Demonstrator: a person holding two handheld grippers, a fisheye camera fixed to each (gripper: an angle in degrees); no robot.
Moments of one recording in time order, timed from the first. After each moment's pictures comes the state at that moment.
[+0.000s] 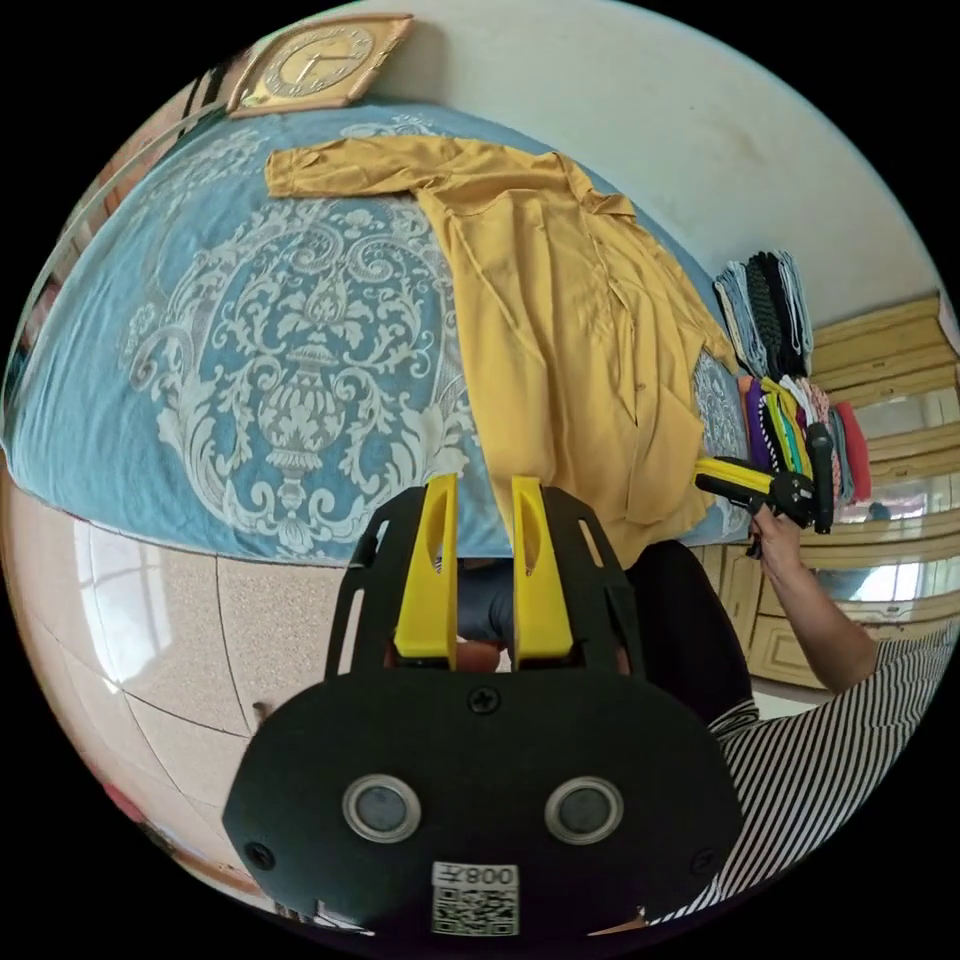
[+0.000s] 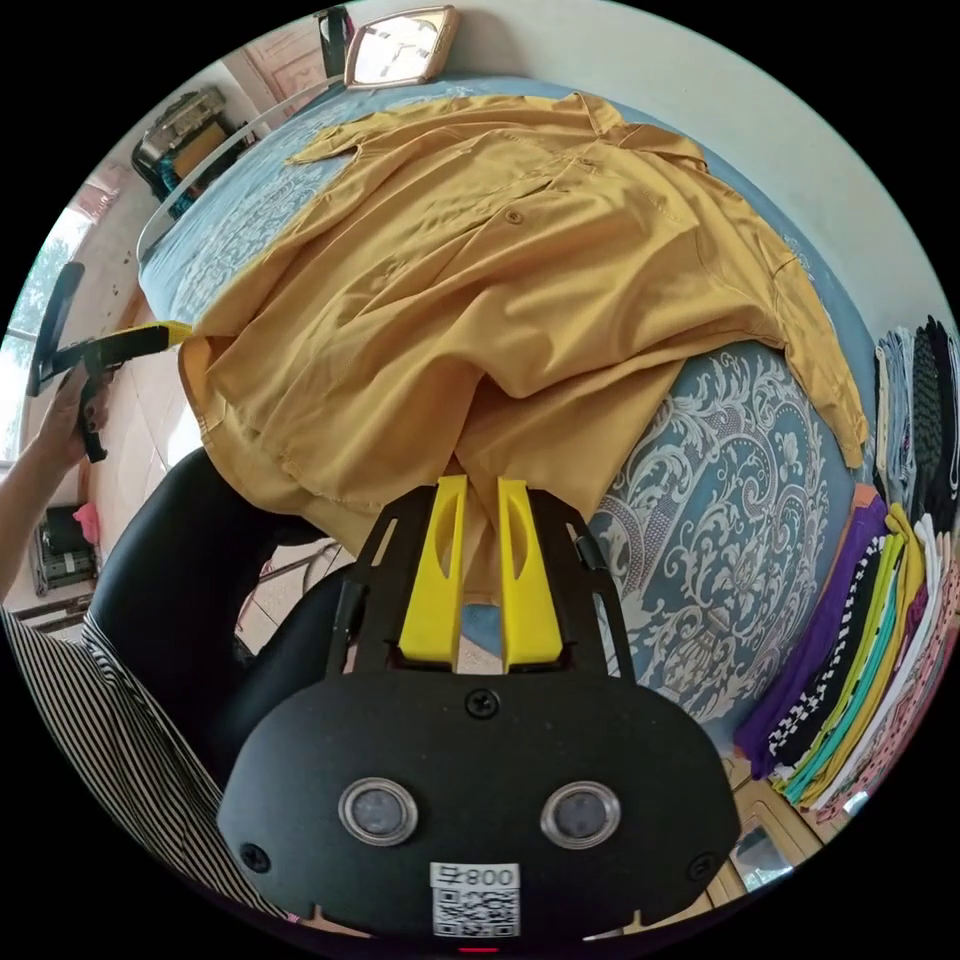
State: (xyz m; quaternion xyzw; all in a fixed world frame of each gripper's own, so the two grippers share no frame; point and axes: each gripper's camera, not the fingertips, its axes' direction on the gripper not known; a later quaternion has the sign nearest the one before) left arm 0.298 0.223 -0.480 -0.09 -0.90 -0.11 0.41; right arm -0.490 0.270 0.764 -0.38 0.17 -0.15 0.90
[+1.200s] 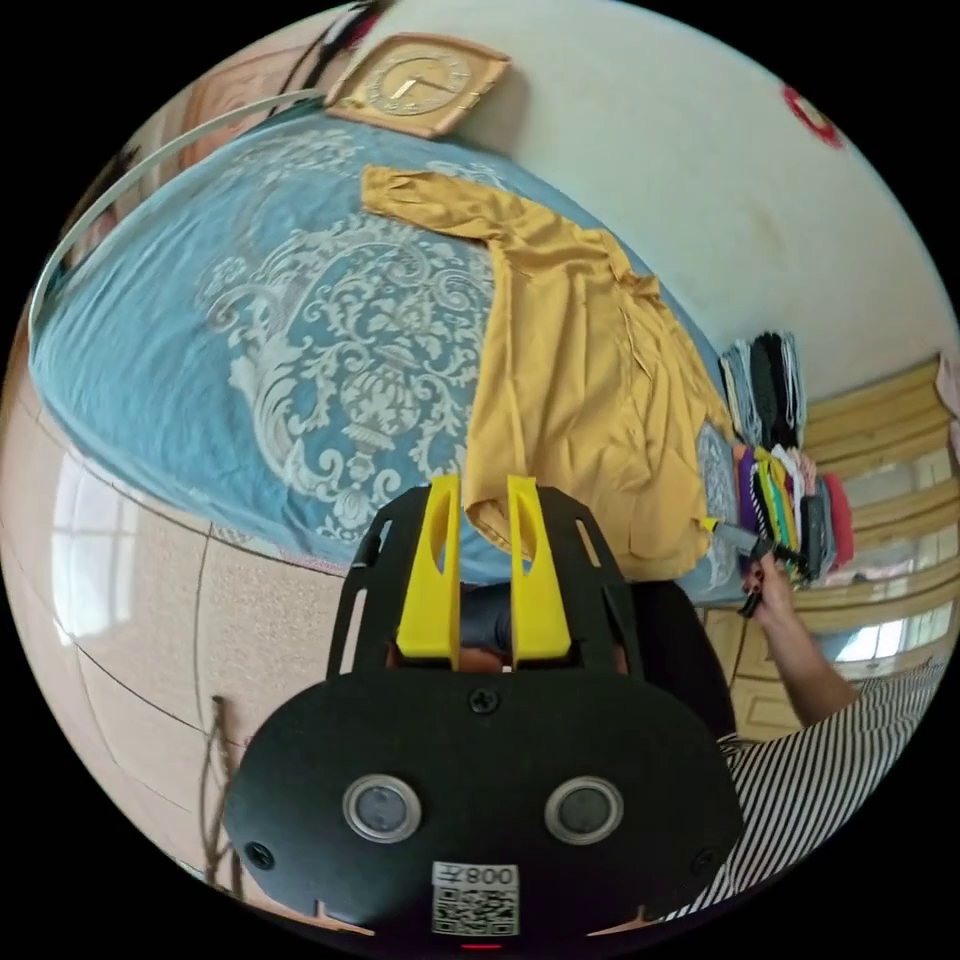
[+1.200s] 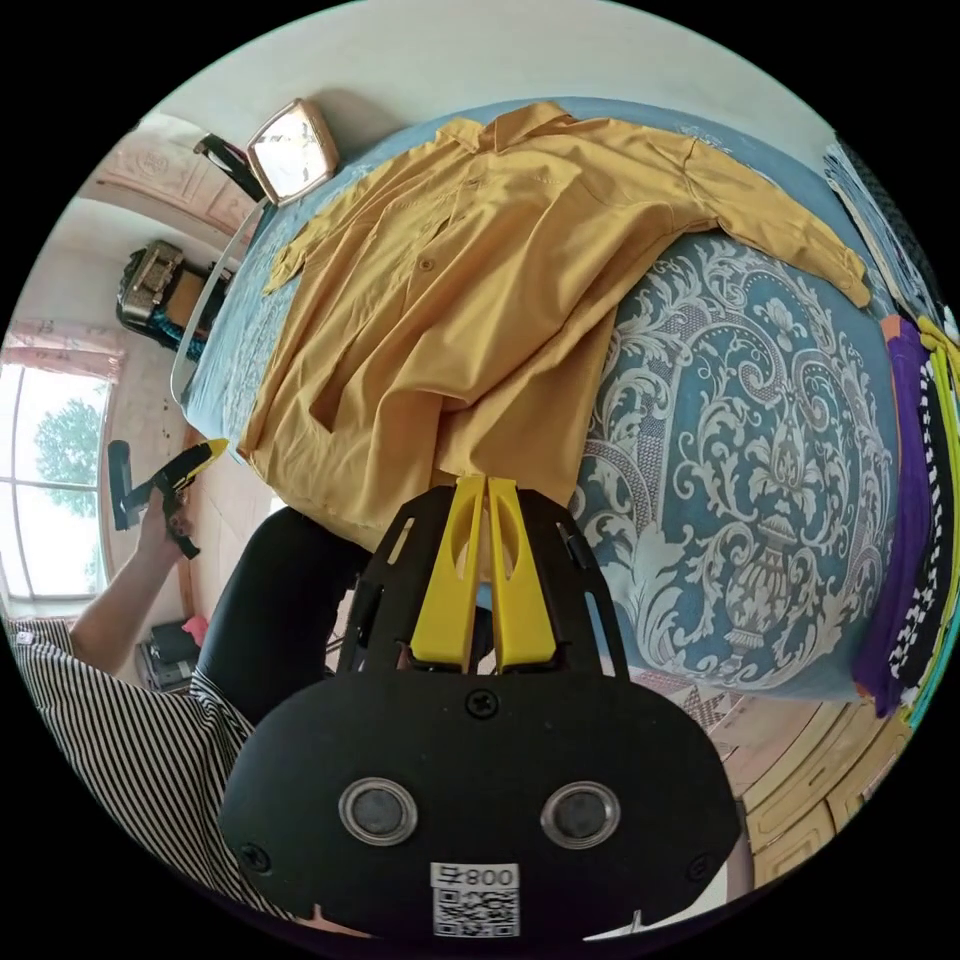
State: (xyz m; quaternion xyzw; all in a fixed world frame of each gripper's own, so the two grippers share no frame) left arm 0.489 0.375 -0.438 -0.01 -0.91 -0.08 0.41; right arm -0.402 0.393 0.509 -0.32 0.07 0.05 0.94
